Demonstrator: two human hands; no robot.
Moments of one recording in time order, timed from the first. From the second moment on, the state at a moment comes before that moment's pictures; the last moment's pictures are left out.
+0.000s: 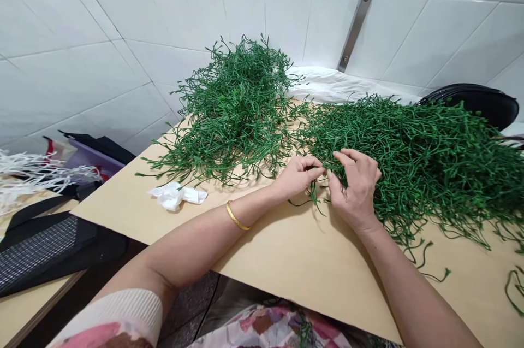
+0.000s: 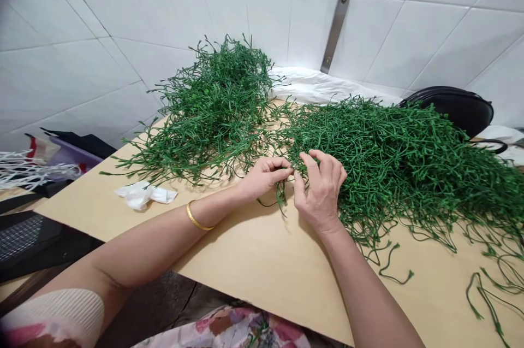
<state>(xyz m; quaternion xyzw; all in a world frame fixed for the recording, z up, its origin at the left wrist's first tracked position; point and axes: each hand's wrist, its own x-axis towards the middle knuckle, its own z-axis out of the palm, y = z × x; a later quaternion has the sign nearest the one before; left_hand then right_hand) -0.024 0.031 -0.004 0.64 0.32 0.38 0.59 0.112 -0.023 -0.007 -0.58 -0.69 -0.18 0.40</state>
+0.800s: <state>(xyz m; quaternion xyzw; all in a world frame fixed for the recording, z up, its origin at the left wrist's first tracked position) -0.024 0.028 -0.006 0.80 0.34 0.36 0.34 0.116 -0.022 -0.008 -0.54 -0.75 -0.23 0.29</state>
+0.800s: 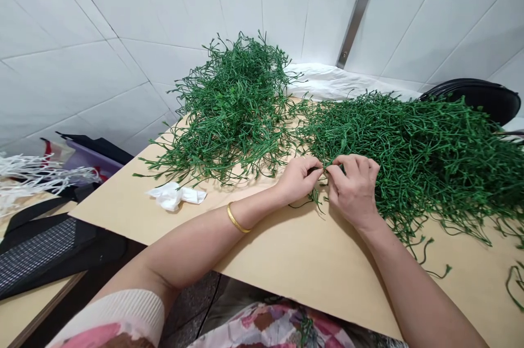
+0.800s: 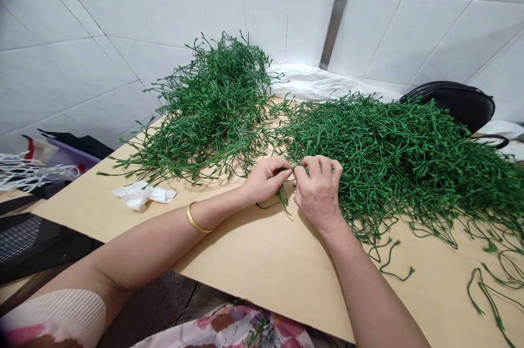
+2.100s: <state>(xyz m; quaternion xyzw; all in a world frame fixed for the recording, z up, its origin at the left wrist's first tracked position) -0.024 0.026 0.004 0.82 0.25 0.36 0.37 0.109 -0.022 -0.004 -0.55 -0.66 0.13 0.51</state>
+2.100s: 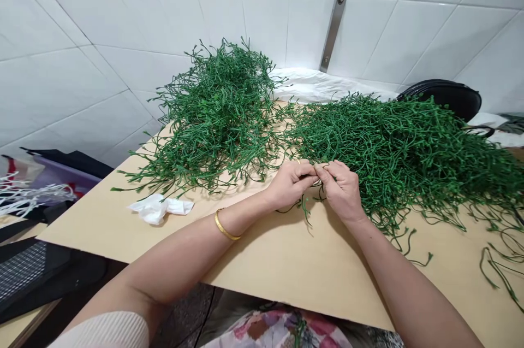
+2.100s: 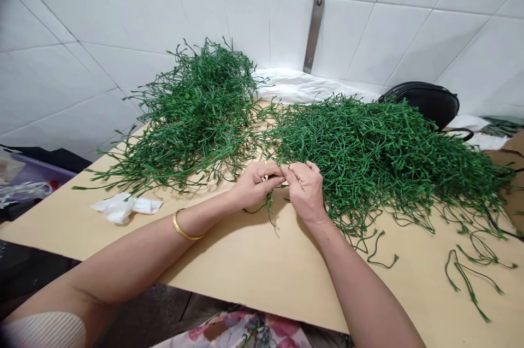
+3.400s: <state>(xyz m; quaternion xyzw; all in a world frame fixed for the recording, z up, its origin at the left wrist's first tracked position) -0.024 0.033 -0.004 0.58 0.37 0.46 0.57 0.124 -0.015 -0.010 -0.52 -0.79 -0.07 0.30</state>
